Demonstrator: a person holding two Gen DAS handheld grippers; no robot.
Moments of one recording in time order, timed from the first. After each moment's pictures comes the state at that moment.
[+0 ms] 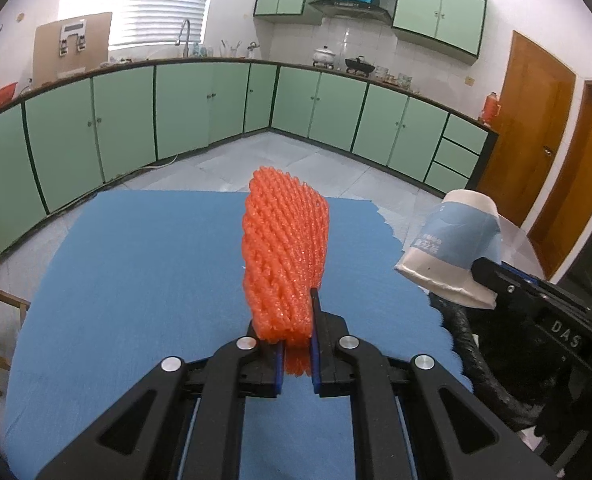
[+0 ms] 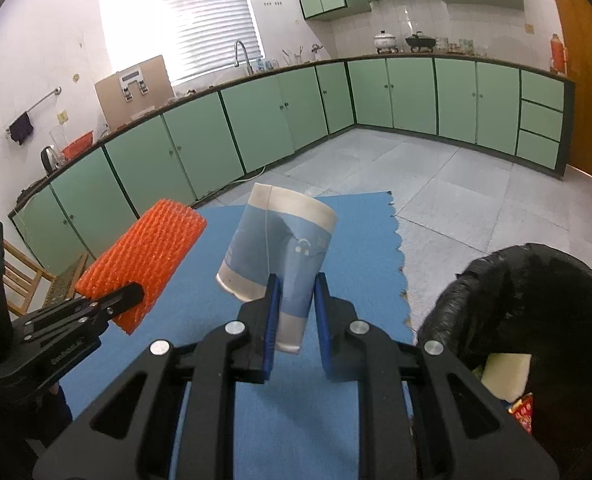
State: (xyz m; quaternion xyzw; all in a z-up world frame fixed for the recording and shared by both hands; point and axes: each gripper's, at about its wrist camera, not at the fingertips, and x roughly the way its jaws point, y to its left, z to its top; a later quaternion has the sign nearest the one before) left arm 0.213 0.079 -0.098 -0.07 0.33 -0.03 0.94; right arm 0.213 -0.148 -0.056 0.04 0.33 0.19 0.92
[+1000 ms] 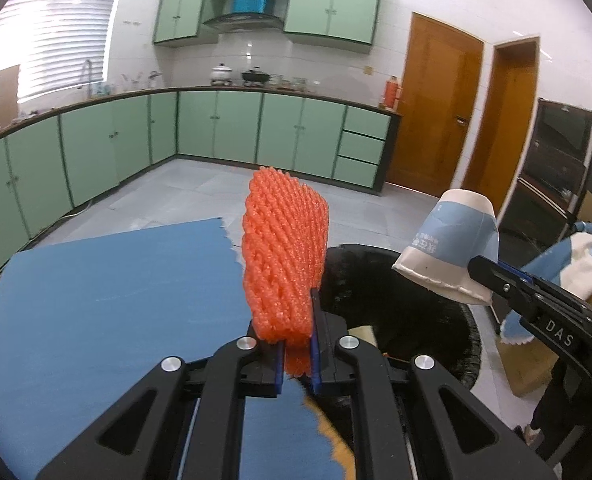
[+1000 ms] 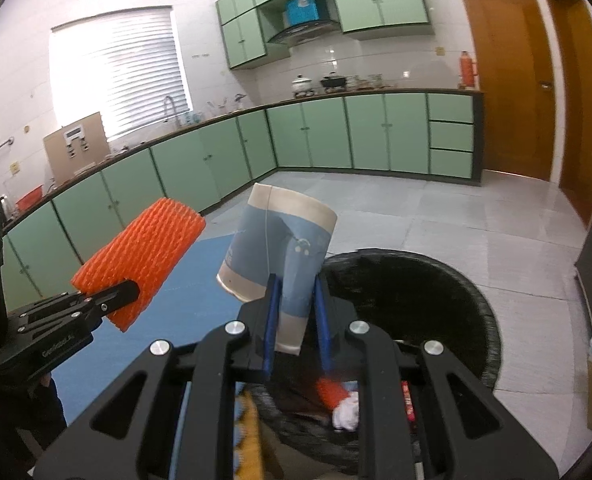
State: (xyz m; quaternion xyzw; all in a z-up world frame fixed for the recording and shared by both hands) left arm 0.182 -0.092 -0.058 -0.02 0.30 -0.18 0.94; right arm 0.122 -0.325 -0.032 0.07 0.26 0.05 0.96
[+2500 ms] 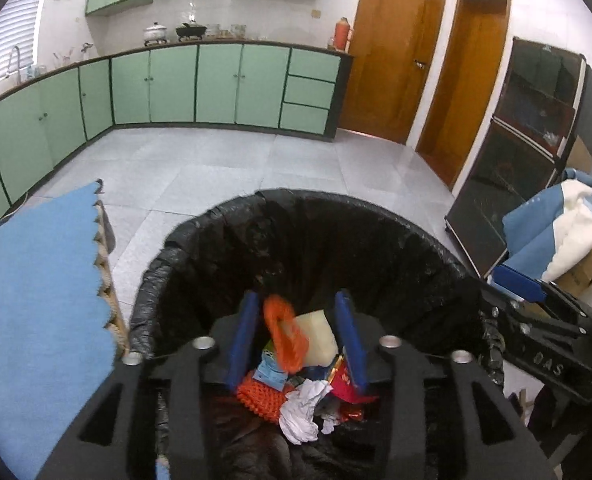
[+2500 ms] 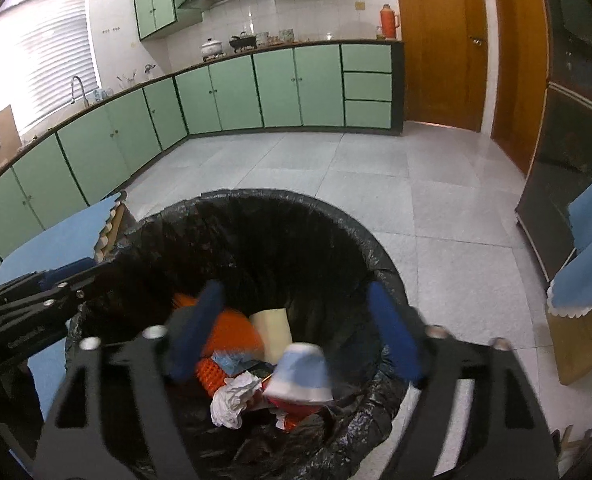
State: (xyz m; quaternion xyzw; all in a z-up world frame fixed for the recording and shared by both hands) left arm 0.262 -0.220 -0.153 0.02 0.36 -0.26 0.89; right arm 0.164 -0.419 -0.137 0.07 0.33 -0.09 0.94
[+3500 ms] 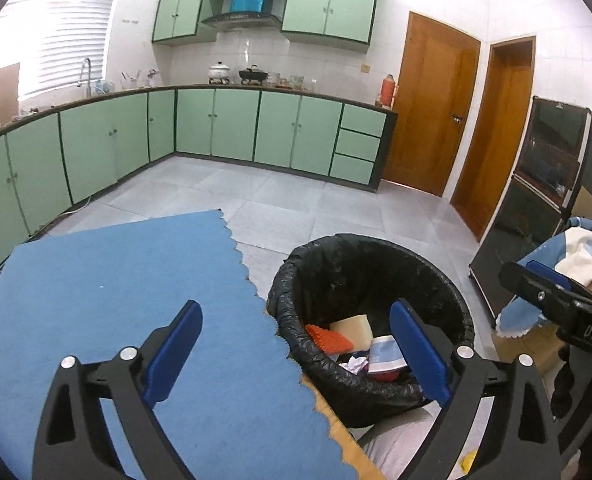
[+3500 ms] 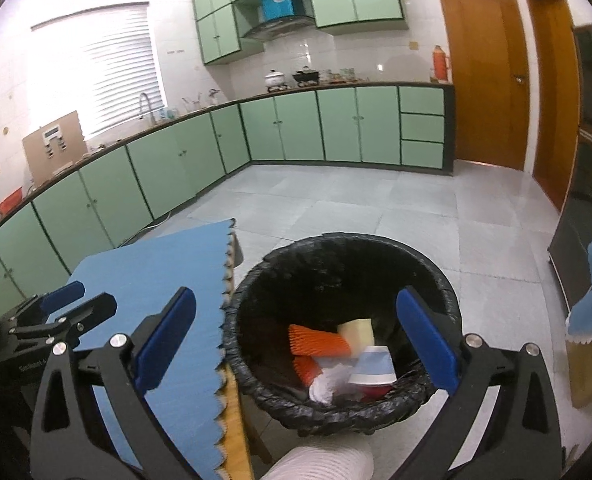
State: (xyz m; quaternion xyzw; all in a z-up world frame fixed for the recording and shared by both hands) left arm 0.141 -0.076 -0.051 -0.02 0.30 -0.18 0.94; right arm 0.079 -0.315 -0.017 0.06 0.28 0.01 0.96
